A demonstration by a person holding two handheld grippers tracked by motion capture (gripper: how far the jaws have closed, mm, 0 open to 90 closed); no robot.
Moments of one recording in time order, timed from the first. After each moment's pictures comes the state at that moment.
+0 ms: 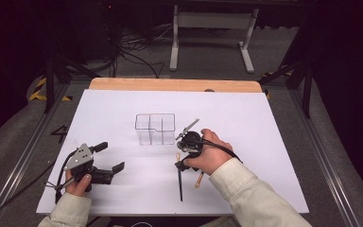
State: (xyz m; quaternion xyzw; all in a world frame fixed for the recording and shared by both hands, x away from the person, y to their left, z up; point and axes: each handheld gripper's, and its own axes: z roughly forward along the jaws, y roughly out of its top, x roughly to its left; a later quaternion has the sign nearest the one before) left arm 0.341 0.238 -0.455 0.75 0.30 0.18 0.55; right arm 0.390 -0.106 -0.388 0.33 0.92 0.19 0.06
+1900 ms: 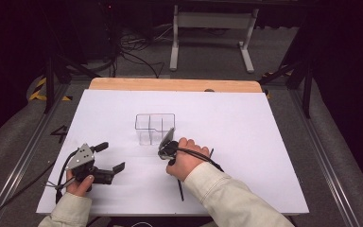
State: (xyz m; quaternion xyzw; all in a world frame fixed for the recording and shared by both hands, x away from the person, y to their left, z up) left arm 0.342 0.237 -0.457 0.76 0.30 0.18 0.55; right arm 0.386 -0.050 -0.423 0.40 0.91 0.04 0.04
